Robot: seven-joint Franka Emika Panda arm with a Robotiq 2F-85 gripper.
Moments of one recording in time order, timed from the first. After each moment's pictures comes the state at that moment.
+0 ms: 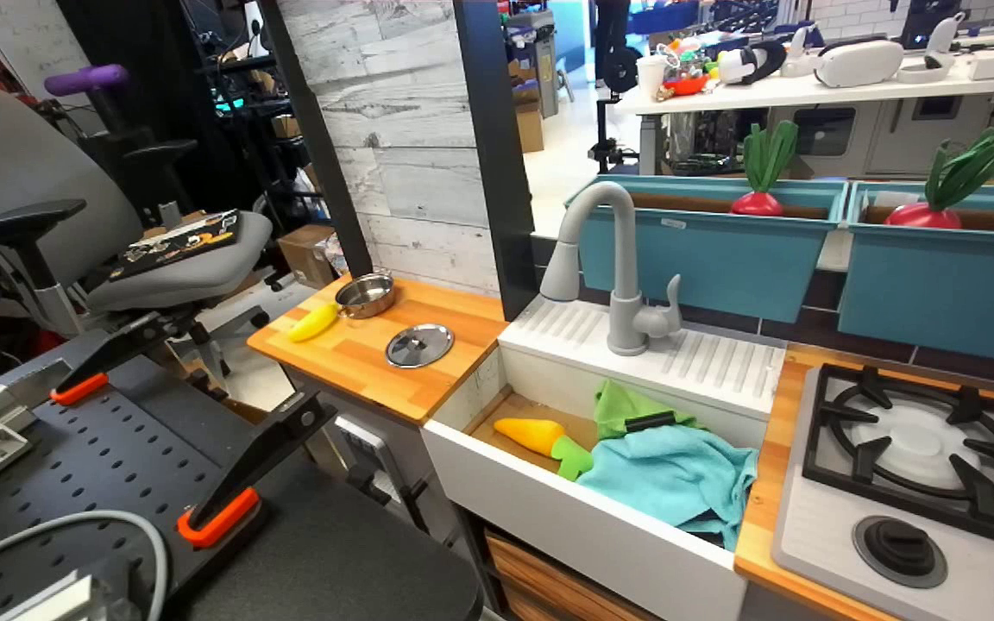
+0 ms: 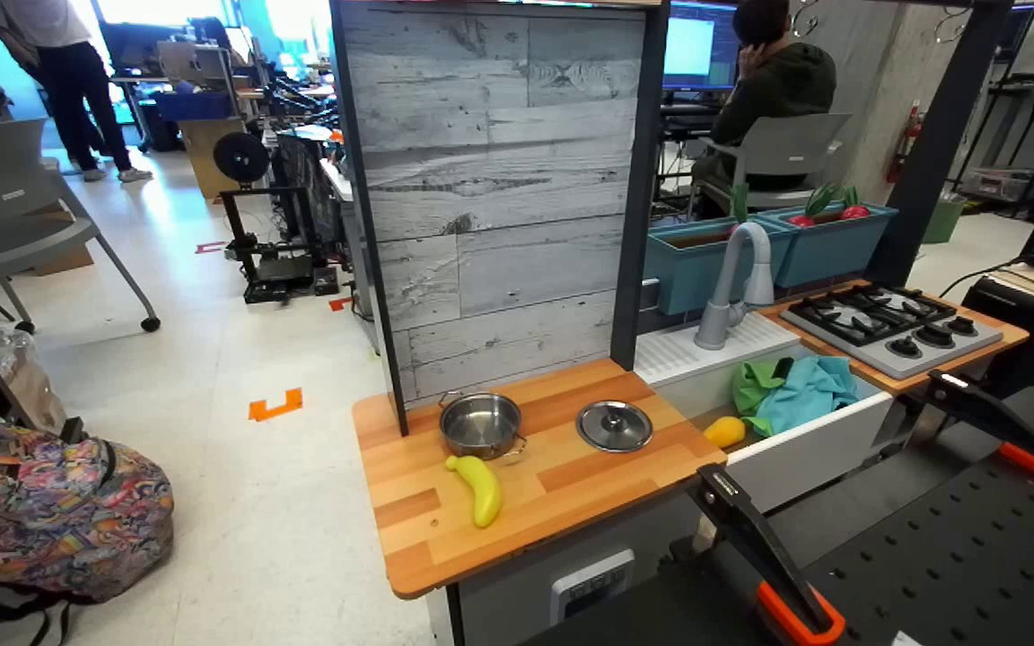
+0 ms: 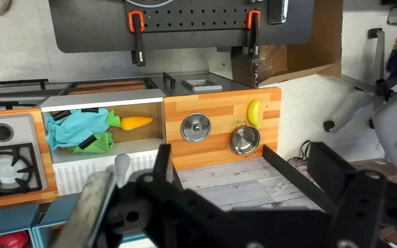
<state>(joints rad) -0.02 -0.45 -0.30 -2.18 0.11 1.65 -0.32</state>
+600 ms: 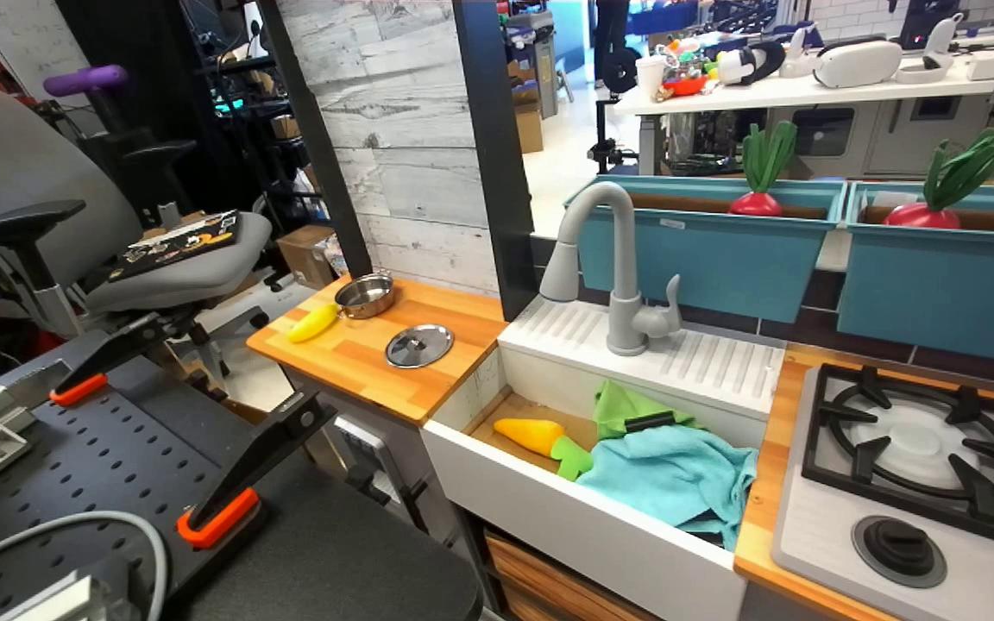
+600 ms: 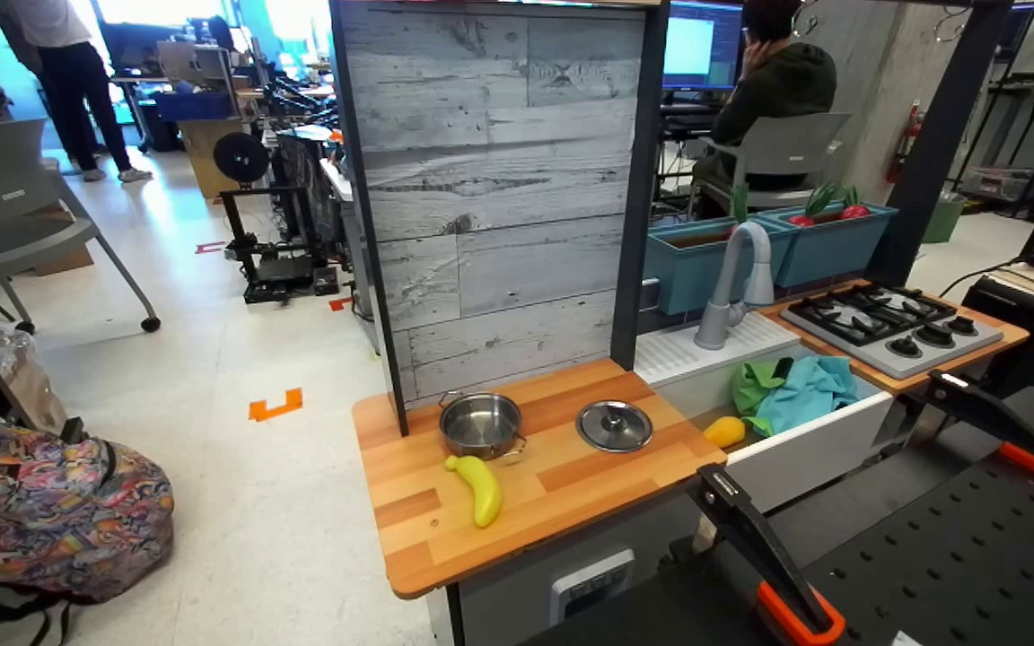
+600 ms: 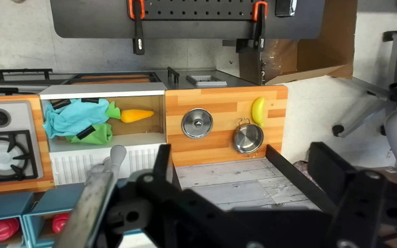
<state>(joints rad) -0.02 -0.41 -0.23 -2.19 0.11 1.72 -0.31</state>
